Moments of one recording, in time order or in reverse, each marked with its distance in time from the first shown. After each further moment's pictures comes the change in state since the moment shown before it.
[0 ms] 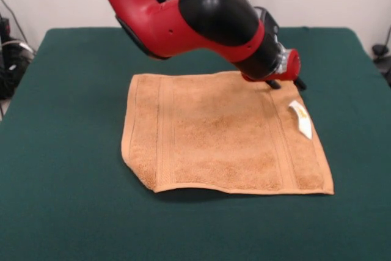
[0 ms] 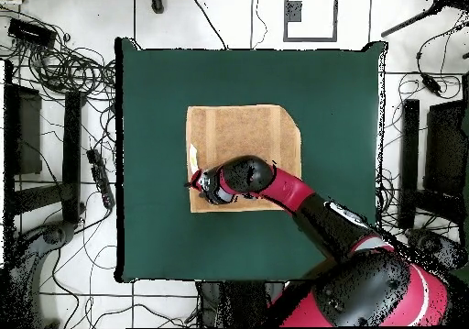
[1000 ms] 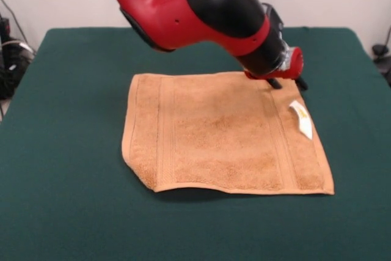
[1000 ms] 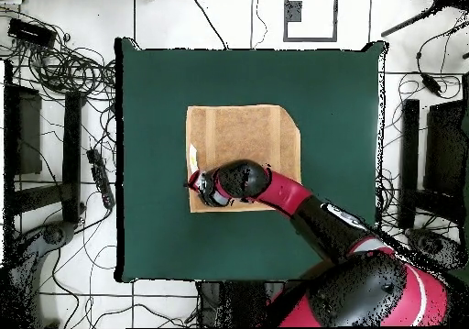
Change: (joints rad) arm 0.021 -0.033 -0.014 0.044 -0.001 -0.085 0.019
